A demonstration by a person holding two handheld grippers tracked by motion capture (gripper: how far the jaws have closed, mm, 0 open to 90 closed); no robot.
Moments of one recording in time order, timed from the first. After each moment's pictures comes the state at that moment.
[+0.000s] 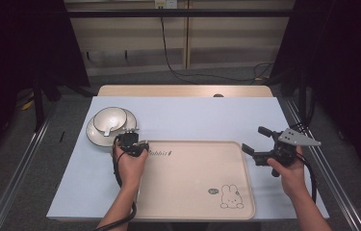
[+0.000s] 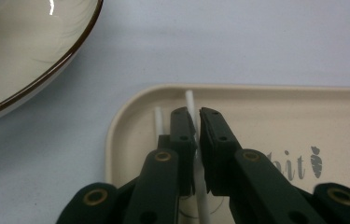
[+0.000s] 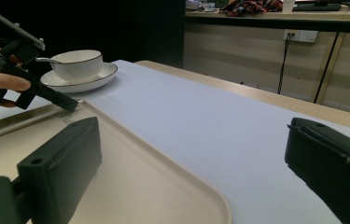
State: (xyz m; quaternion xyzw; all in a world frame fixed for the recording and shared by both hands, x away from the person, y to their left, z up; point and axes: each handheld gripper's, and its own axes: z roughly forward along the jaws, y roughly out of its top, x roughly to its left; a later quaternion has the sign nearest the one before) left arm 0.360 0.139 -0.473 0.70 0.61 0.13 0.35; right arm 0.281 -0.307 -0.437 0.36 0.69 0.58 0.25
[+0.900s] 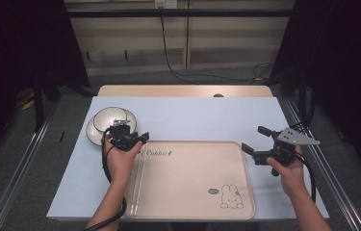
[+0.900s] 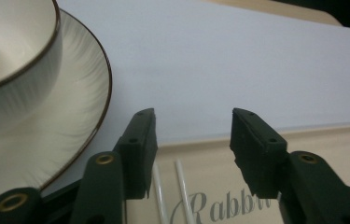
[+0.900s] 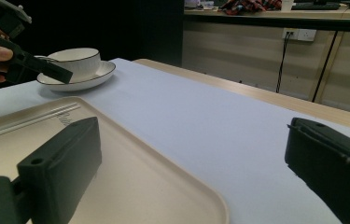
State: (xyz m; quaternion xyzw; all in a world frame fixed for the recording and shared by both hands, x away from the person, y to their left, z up) left arm 0.366 0.162 -0.443 0.69 0.56 0.14 0.43; right arm 0.283 -0.307 -0.438 0.36 0.69 0.57 0.25
